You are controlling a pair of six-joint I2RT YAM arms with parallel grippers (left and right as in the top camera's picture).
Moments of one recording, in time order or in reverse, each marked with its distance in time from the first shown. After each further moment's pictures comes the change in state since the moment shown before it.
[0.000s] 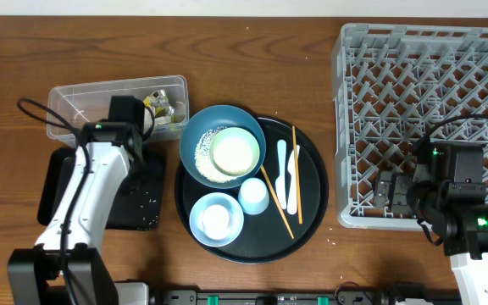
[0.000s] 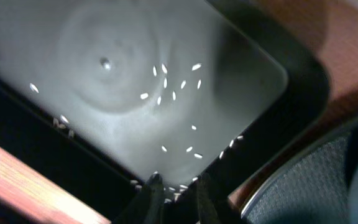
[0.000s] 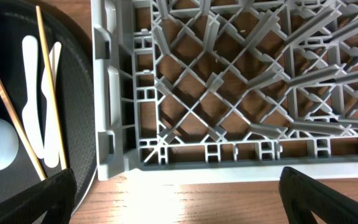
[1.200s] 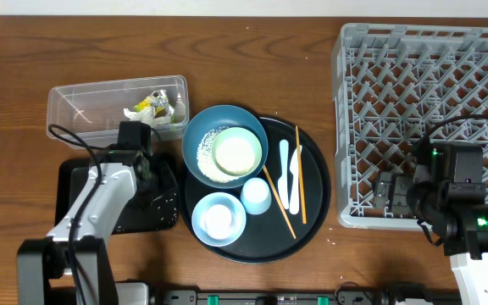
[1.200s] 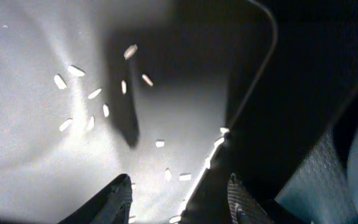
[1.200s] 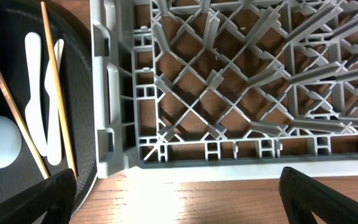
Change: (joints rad) left arm 0.005 -0.018 -0.220 0.248 0.280 0.121; right arm 0.000 0.000 0.000 -0.008 0.000 0.000
